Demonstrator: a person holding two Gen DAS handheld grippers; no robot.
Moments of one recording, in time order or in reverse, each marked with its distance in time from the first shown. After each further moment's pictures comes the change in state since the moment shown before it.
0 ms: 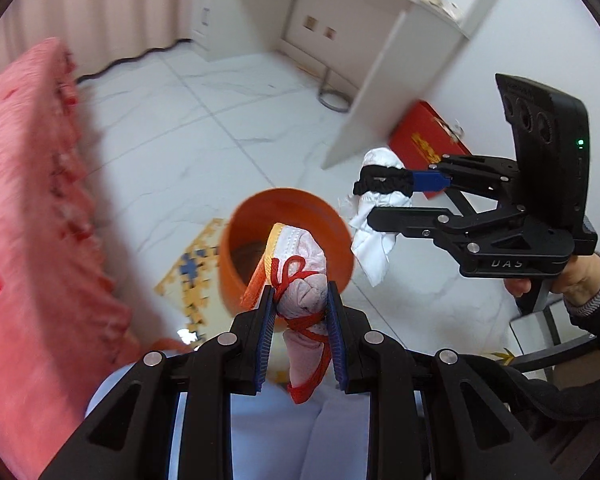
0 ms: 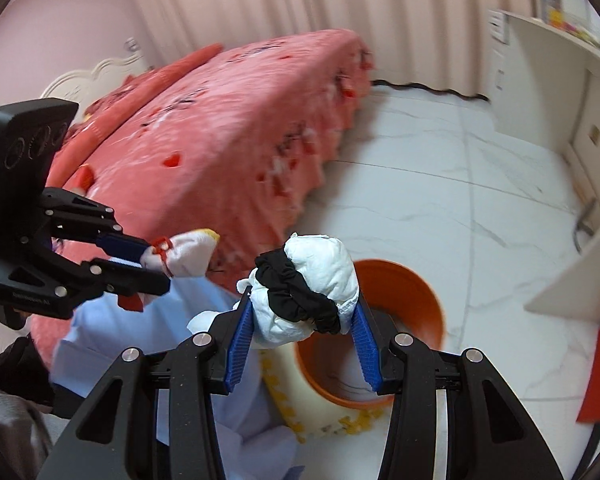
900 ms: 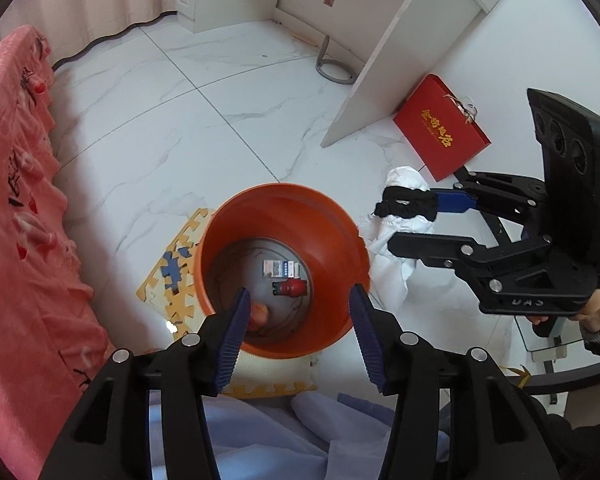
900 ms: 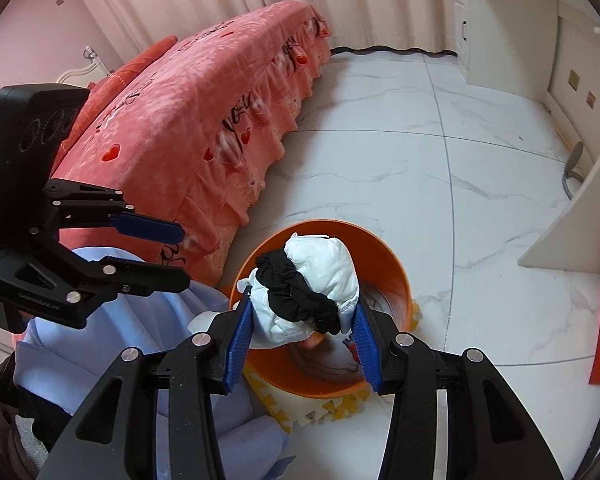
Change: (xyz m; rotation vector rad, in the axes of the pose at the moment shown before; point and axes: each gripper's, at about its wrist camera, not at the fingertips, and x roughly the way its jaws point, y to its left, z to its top) left arm 0.069 0.013 0.031 -0.007 0.098 0.007; right arm 0.051 -0.066 -0.020 0.118 0.083 -0.029
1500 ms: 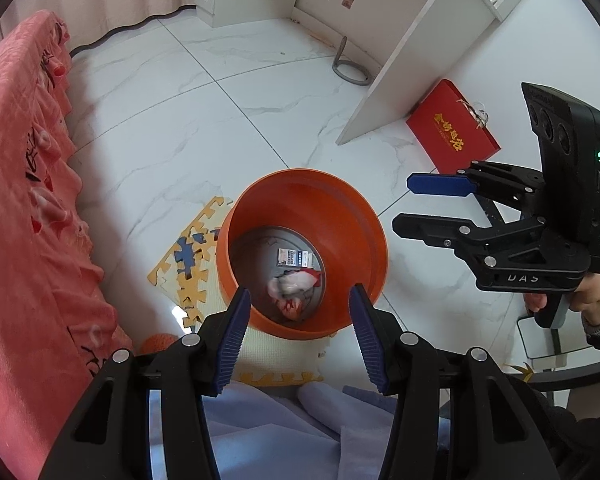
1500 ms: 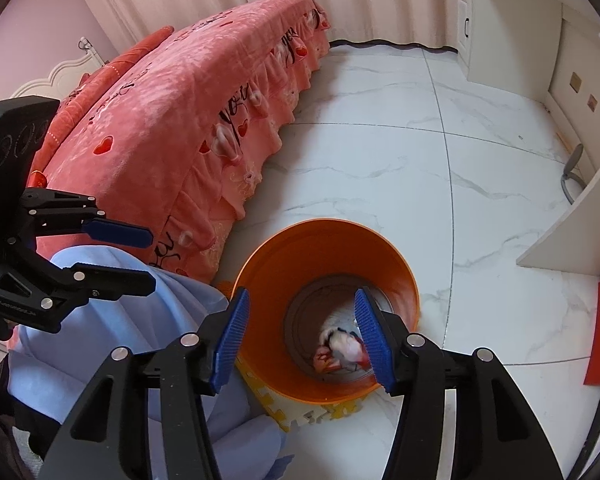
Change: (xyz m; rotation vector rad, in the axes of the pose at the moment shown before) left arm -0.007 0.018 -0.015 -0.053 -0.003 0.018; right arm 0.016 0.011 0.011 -0.008 0.029 -0.027
